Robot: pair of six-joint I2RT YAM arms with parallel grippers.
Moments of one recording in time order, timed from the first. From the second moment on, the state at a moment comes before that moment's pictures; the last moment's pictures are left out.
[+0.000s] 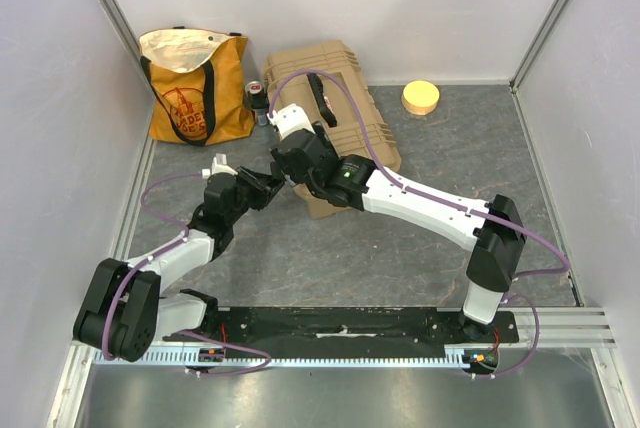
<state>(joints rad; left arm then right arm) -0.32 1.20 0.40 0.47 0.13 -1.25 1.03 1.78 1.64 -0.44 0.61 0.12</state>
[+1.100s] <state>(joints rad) -0.32 1.21 0.42 0.45 0.10 -1.20 1.02 1.85 1.67 -0.35 0.65 0.08</state>
